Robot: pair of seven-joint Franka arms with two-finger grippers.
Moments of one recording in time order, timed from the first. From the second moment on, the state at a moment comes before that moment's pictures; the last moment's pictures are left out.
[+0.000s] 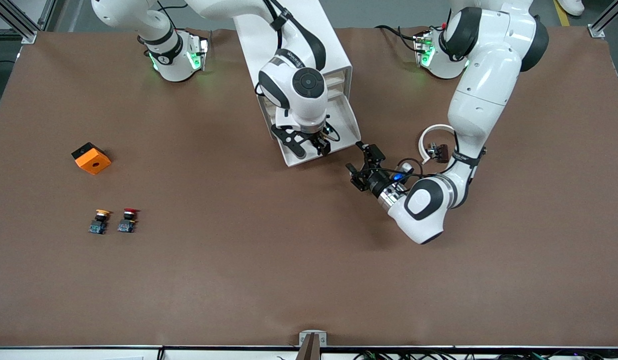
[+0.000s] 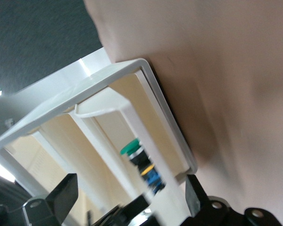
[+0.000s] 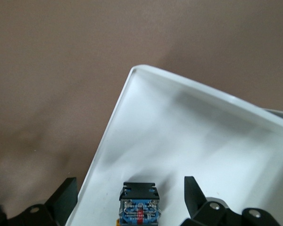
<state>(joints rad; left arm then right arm) -0.27 0.97 -0.09 -1.31 -0.89 1.32 -1.68 0.97 0.55 -0.08 -1.66 0.12 2.16 1.64</state>
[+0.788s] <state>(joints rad) -0.20 0.92 -0.06 -1.22 -0.69 1.49 -0.92 1.00 0.59 -0.09 -1.66 0.12 2.19 1.66</state>
